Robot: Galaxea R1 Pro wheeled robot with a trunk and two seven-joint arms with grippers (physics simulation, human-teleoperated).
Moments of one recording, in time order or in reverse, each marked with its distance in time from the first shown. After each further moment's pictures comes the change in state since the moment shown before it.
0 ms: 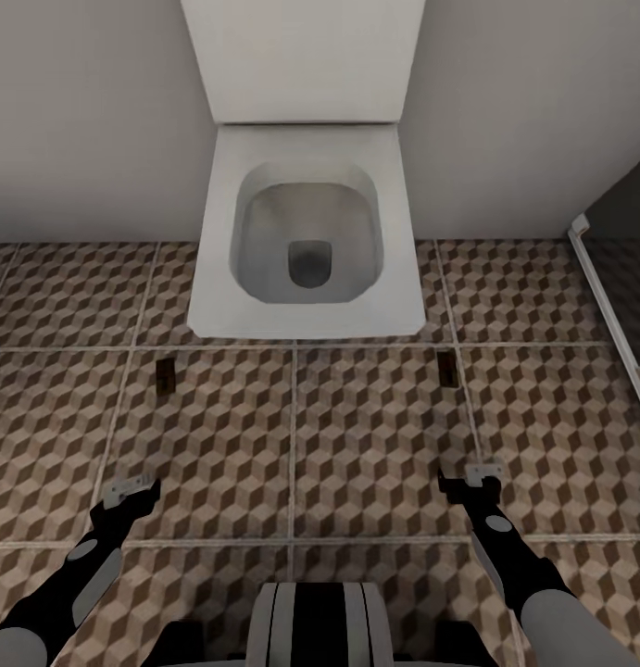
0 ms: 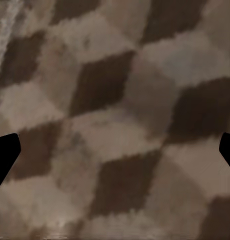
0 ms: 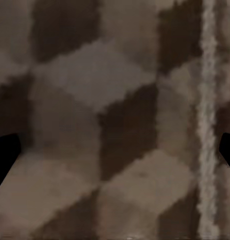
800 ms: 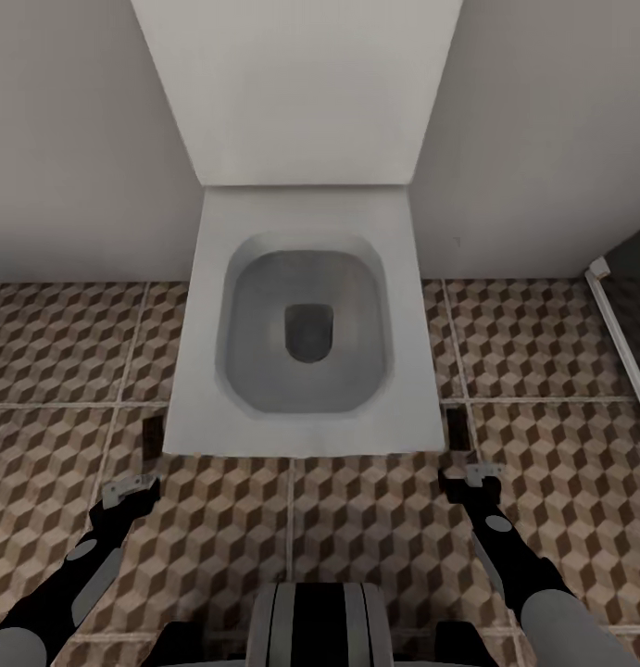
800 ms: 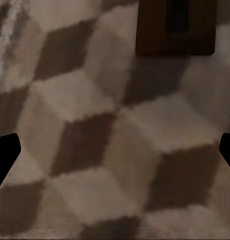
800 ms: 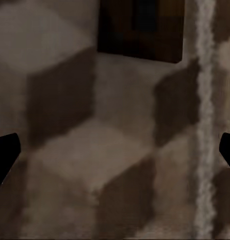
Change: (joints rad) left arm 0.000 0.001 0.001 0.000 0.000 -0.003 0.002; right arm 0.000 0.000 0.000 0.000 0.000 0.000 0.000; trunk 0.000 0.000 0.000
